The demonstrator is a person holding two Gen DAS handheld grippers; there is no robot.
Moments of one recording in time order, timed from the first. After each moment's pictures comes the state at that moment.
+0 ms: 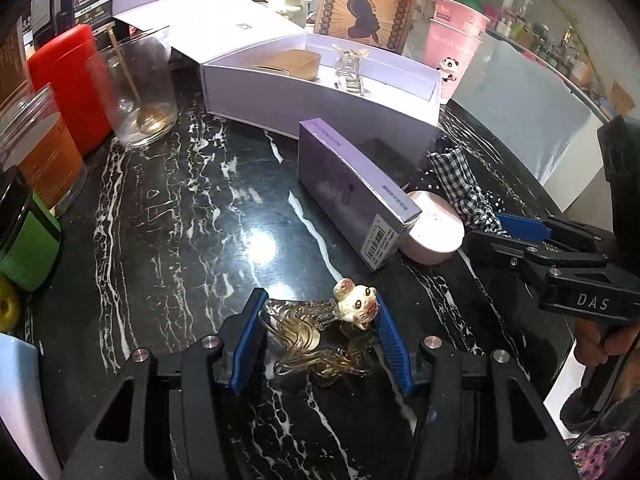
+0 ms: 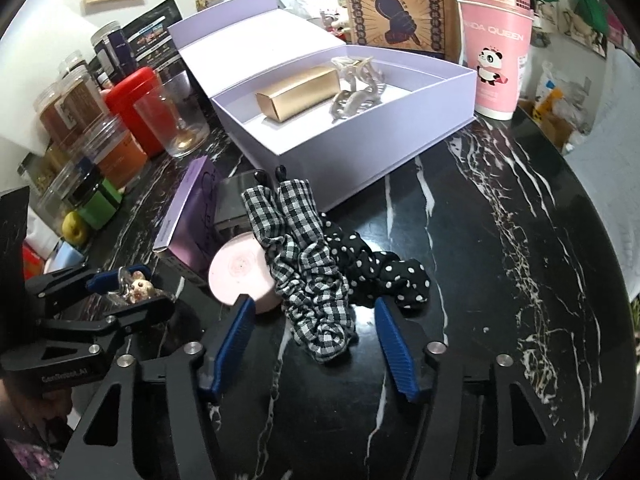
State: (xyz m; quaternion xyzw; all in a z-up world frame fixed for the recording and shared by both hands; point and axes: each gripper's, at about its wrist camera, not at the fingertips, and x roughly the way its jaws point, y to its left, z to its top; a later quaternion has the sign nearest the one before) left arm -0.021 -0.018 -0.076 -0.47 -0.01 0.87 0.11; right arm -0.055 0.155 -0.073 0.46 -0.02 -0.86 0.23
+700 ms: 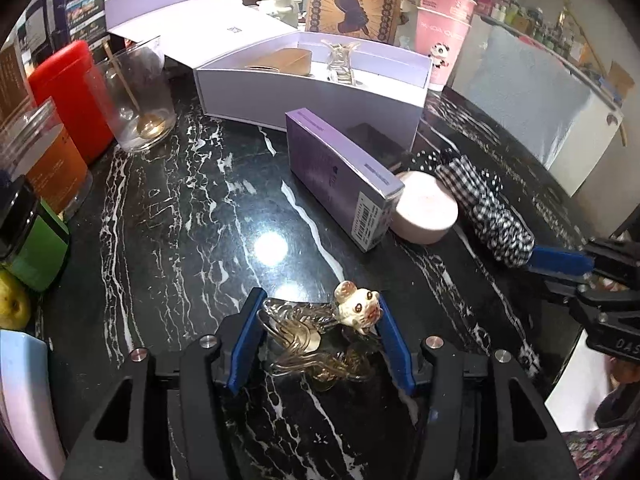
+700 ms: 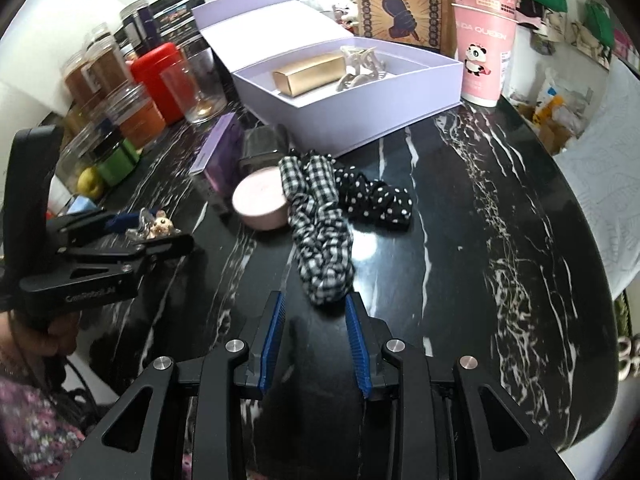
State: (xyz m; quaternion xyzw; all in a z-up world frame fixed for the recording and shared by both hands) left arm -0.009 -0.005 -0.078 -0.47 0.03 0.88 0.10; right arm -0.001 0.171 -0.066 0.47 0.02 -0.85 0.23
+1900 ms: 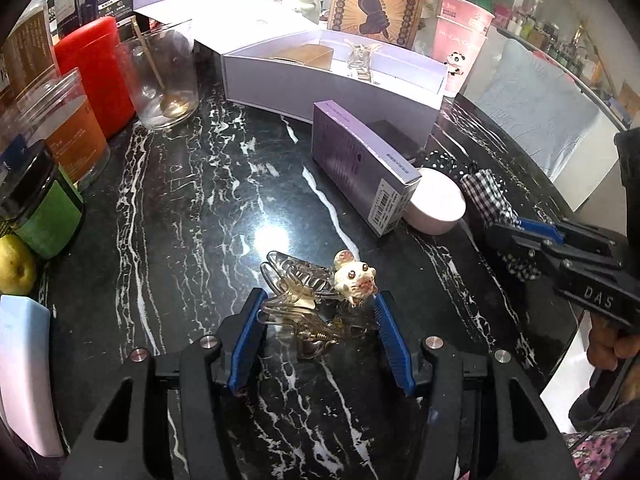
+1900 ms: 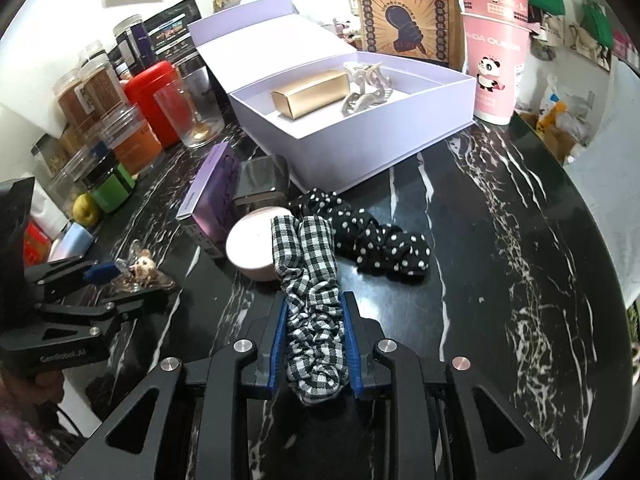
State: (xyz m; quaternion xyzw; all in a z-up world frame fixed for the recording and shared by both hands) left arm 0.002 -0.024 -0.075 -0.48 -0.01 0.87 0.09; right arm -0.028 0.160 -0.070 0.44 0.00 -0.87 0.24
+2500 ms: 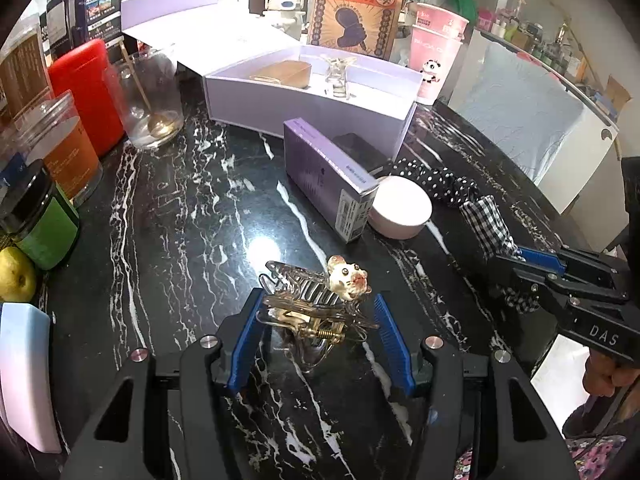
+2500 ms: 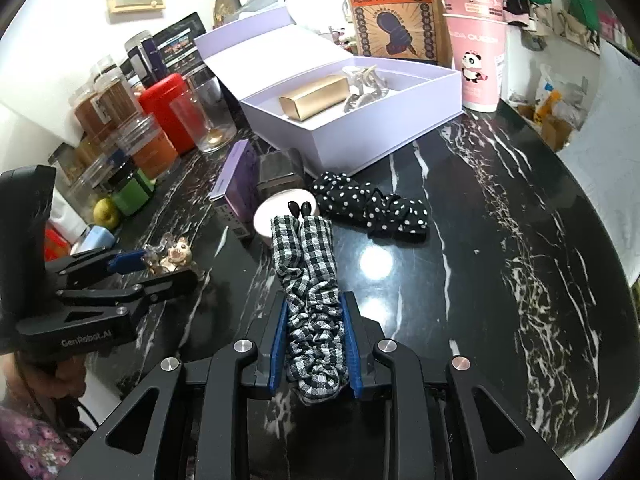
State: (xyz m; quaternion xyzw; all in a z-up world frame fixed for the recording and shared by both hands) left arm 0.013 -0.012 -0.061 -0.45 0.00 0.89 0.11; right arm 0.007 0.169 -0.061 0.43 -0.03 -0.87 0.24
